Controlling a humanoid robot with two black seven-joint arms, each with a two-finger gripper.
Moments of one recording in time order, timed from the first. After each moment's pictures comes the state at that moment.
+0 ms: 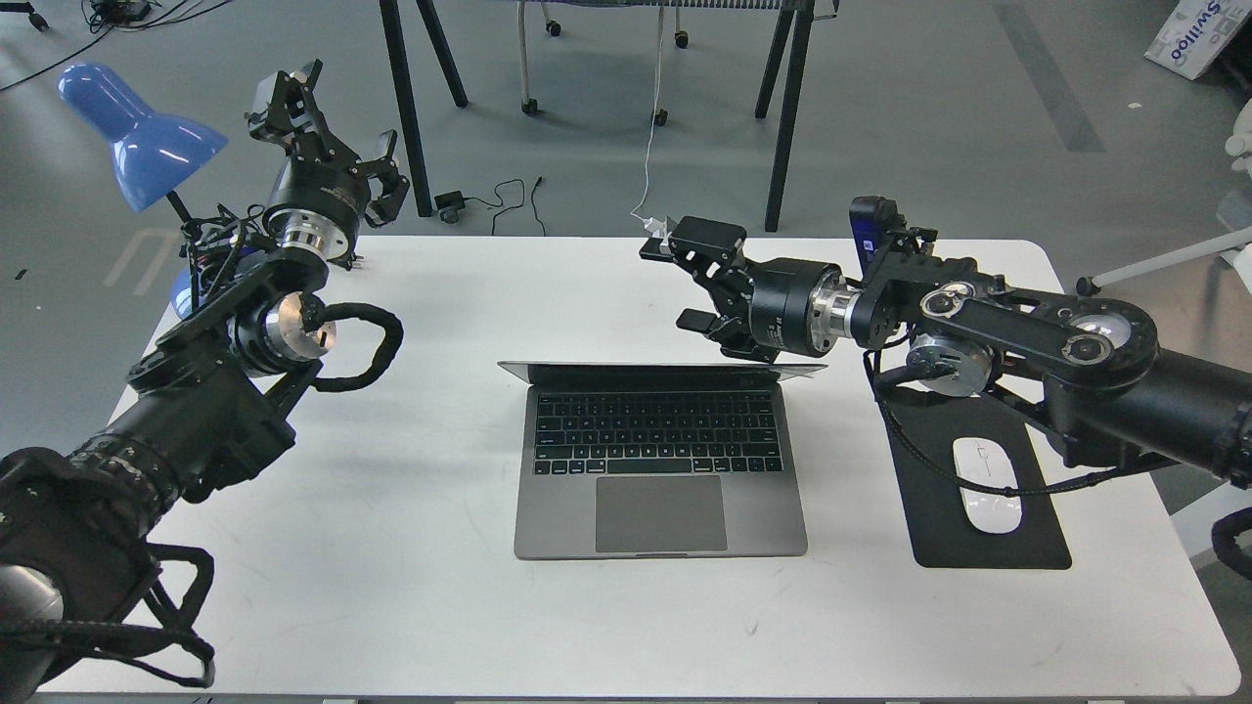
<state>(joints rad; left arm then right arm) -0.88 0.15 -0.77 -0.48 0.09 -0.18 -0.49 1.09 -0.38 0.09 1.11 -0.40 0.26 0.07</state>
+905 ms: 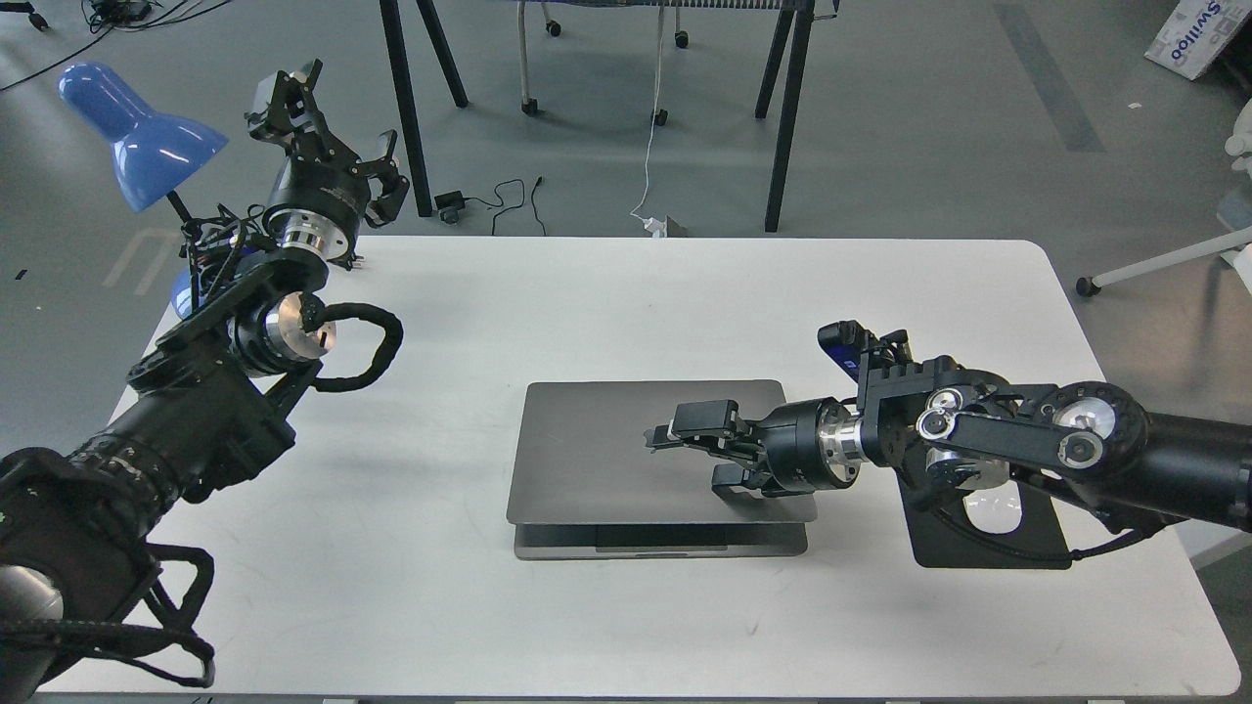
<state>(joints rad) -0.88 0.15 -0.77 -0.48 0.09 -0.18 -0.49 1.06 -0.41 -0.17 1.20 -0.55 0.31 0.04</state>
